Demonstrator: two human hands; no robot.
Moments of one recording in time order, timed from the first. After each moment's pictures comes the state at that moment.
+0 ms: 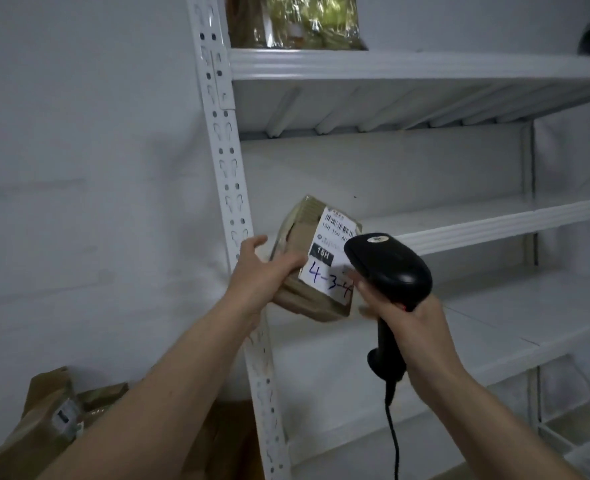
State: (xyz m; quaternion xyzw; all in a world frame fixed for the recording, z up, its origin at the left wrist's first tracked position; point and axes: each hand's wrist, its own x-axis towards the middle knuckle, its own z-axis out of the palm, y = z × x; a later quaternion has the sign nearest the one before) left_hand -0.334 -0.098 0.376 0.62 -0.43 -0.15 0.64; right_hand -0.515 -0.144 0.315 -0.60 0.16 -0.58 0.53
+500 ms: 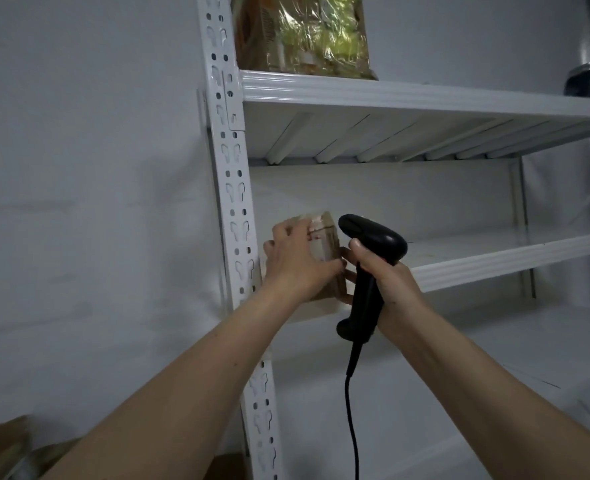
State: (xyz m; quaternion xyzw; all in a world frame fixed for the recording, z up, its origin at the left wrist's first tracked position) left_hand -0.322 -0.166 0.420 0.70 -0.55 0.15 0.43; right_hand -0.438 -0.216 0.377 -0.52 0.11 -0.55 0.65
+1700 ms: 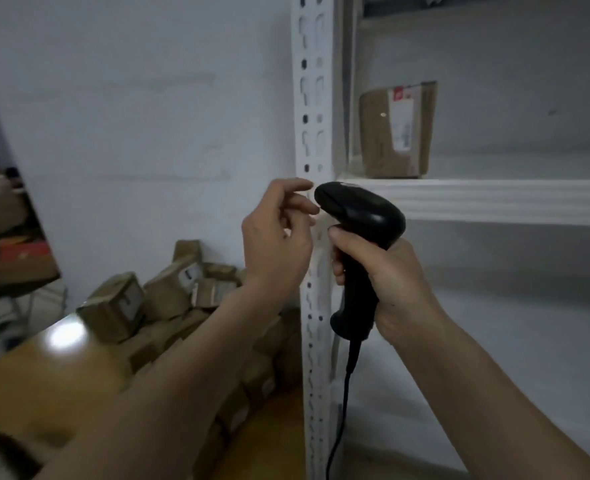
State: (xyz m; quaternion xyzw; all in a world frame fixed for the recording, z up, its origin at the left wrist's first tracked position) left_hand -0.312 -0.119 0.302 0.61 -0.38 0.34 0.60; right_hand -0.400 -0.214 0.293 -0.60 0.01 -0.28 0.75
